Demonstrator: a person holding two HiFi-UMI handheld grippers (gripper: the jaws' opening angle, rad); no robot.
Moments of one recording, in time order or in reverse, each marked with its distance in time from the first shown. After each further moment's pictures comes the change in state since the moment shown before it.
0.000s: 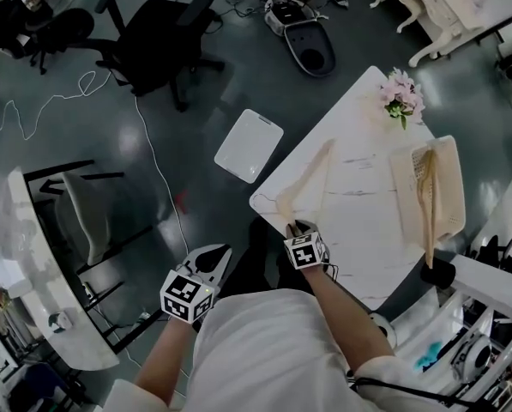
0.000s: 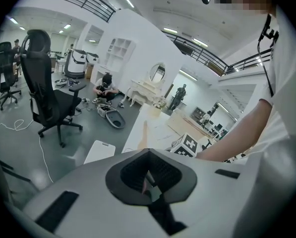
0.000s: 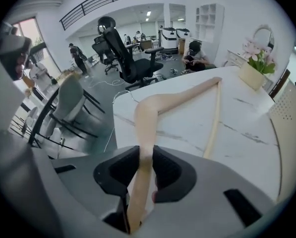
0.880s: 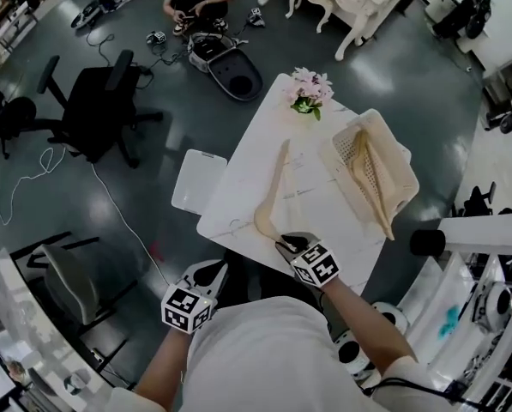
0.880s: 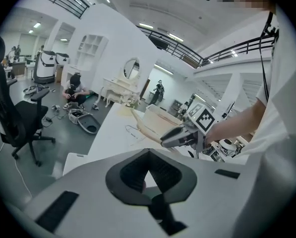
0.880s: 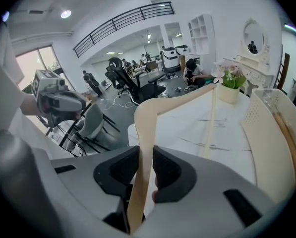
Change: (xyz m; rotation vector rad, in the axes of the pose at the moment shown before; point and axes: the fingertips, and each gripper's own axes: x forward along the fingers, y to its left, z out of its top) left arm 0.069 -0.106 0.023 0.184 0.046 -0.211; right arm -0.172 -0.063 0.006 0.032 -0.216 0.186
